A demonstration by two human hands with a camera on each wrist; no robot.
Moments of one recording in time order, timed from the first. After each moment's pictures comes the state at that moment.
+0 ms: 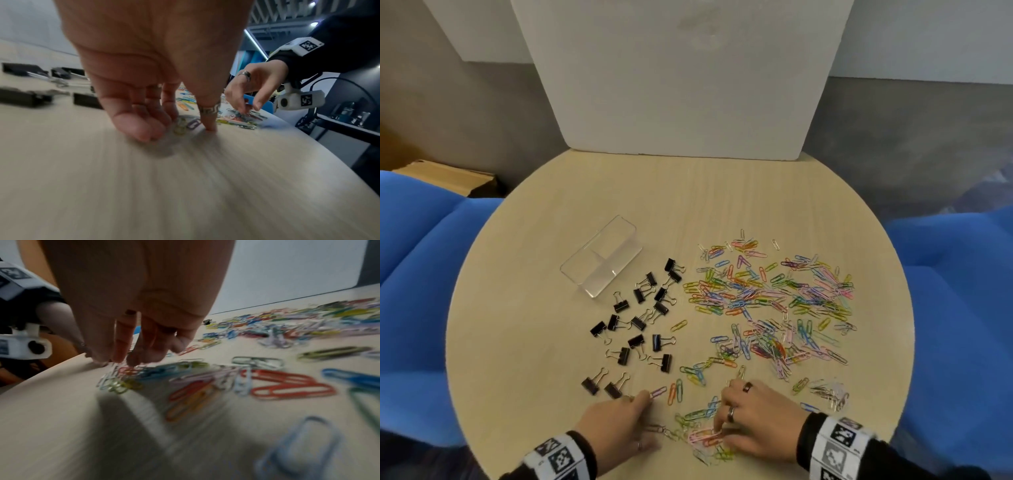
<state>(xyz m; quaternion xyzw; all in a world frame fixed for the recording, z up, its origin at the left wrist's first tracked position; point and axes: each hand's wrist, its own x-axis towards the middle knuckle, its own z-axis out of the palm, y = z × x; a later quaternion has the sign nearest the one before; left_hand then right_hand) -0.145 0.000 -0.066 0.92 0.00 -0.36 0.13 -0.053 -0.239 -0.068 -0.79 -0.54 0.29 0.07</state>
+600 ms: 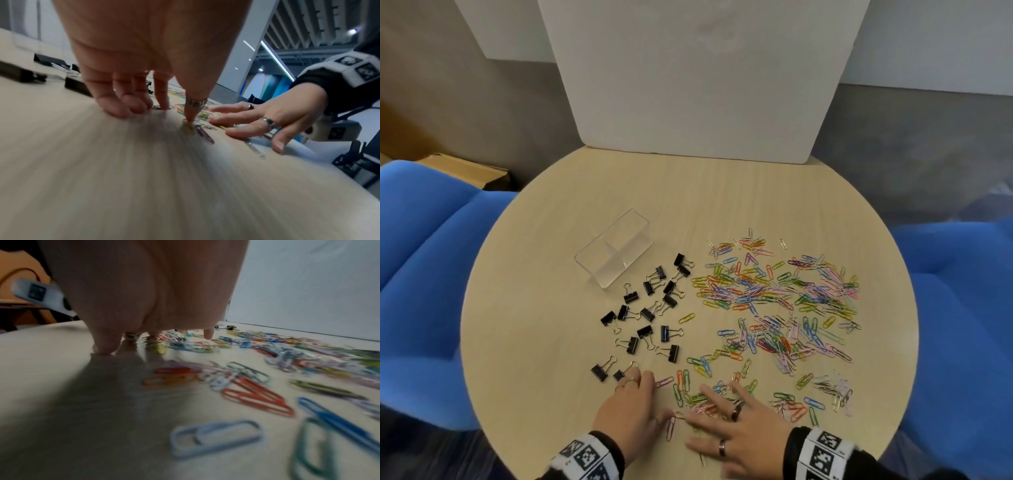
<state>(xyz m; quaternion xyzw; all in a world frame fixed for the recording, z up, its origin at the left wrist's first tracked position) -0.163 -0.020 -0.078 0.95 0.13 -0.19 0.20 -0.086 -0.235 -0.097 -0.72 -0.66 0.16 -0.14</state>
